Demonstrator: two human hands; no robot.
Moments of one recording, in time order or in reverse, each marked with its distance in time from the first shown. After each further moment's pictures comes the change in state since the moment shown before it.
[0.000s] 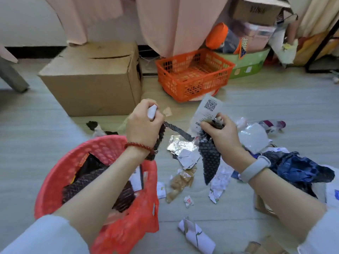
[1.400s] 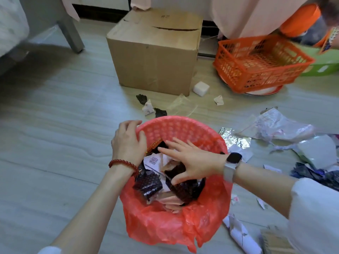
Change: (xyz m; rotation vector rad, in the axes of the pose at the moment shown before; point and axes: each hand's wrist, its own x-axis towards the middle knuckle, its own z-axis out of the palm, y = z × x) left_hand -0.040 -0.170 -0.150 0.344 -0.089 -0.418; right_hand -0.040 0.049 0.209 -1.061 -1.342 -0.395
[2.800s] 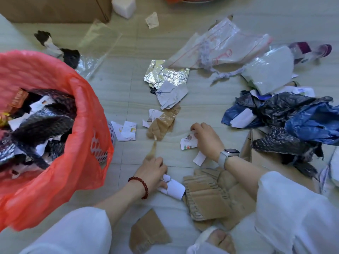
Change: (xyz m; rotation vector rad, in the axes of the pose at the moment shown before) left_hand -0.209 0.067 0.279 0.629 -1.204 0.450; right_hand -0.188 0.239 0.207 0.330 0.337 0.672
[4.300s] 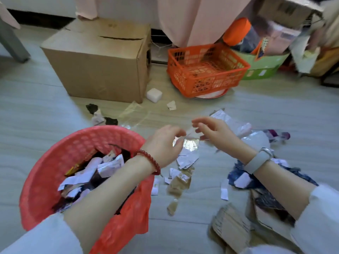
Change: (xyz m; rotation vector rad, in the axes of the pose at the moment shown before) left_hand -0.111 -0.040 -0.242 -0.439 0.910 0.192; right_hand -0.009 -0.193 -0.210 0.531 0.214 -0.216
